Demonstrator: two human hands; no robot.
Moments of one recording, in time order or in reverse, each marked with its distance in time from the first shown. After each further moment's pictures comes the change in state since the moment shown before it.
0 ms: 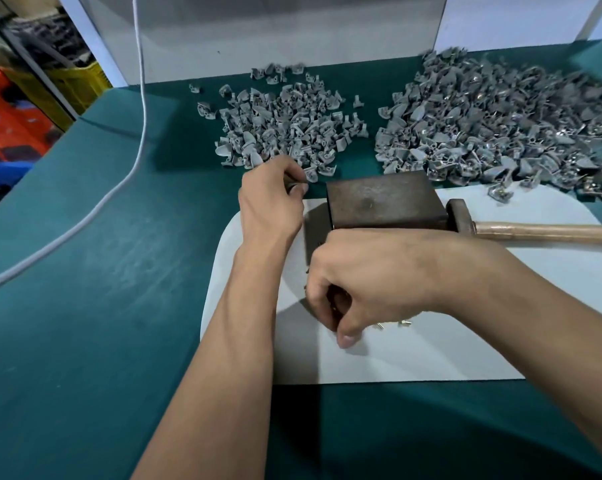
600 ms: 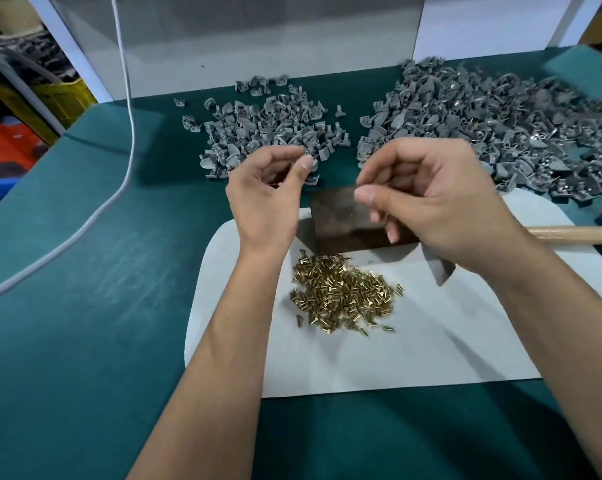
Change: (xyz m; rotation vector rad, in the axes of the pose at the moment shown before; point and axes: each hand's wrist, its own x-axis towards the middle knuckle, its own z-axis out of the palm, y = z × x) left_hand -0.008 0.034 0.005 -0.592 0.146 0.046; right_hand -0.041 0.061 0.003 0.759 1.012 -0.064
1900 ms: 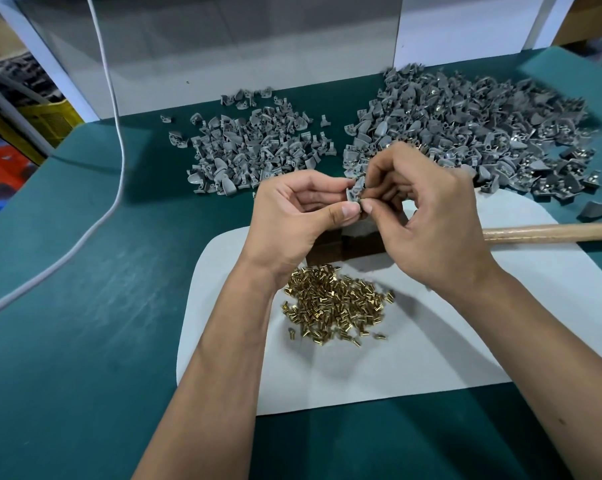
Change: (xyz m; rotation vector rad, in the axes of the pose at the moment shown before) left_hand -0.018 0.025 0.008 -0.367 -0.537 -0.252; right_hand -0.007 0.019 0.005 -0.488 0.321 -0.336
